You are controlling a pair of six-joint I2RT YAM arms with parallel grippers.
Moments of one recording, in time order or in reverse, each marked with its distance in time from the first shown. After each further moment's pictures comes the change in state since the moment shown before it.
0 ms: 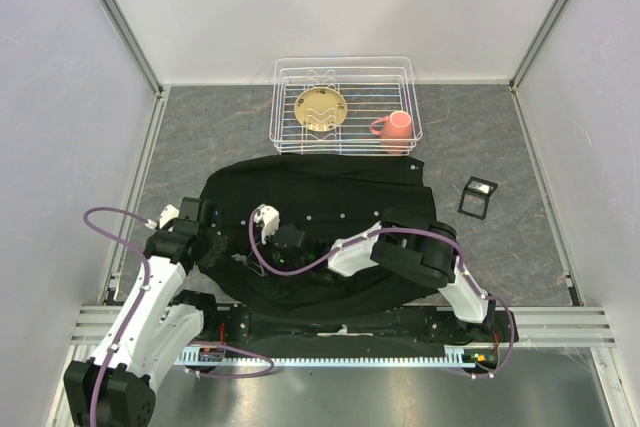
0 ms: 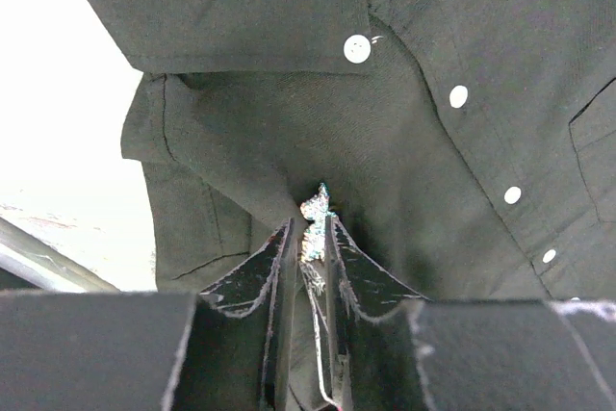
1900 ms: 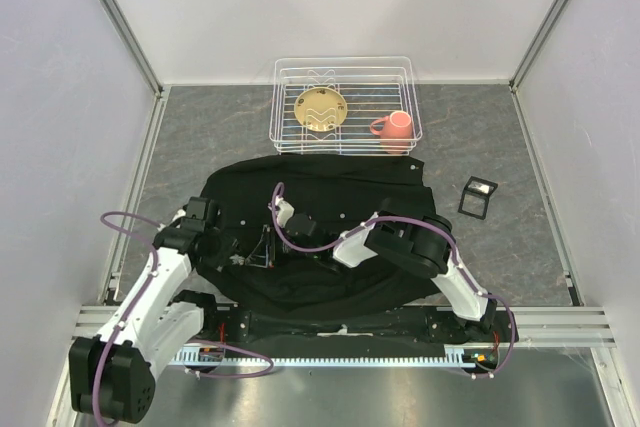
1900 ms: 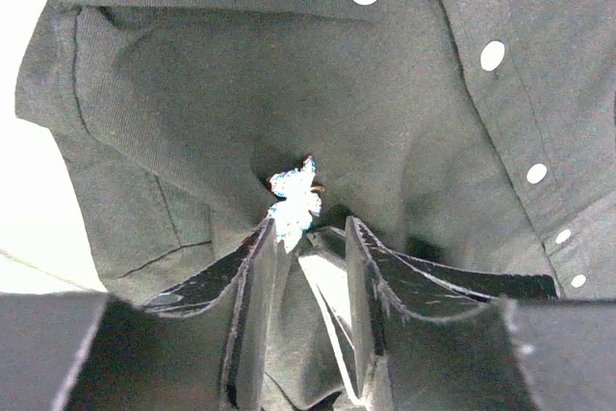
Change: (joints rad) left arm 0.000 0.084 -0.055 0.080 0.137 -0.041; right arm -0.096 0.061 -0.037 0.119 -0.204 0.480
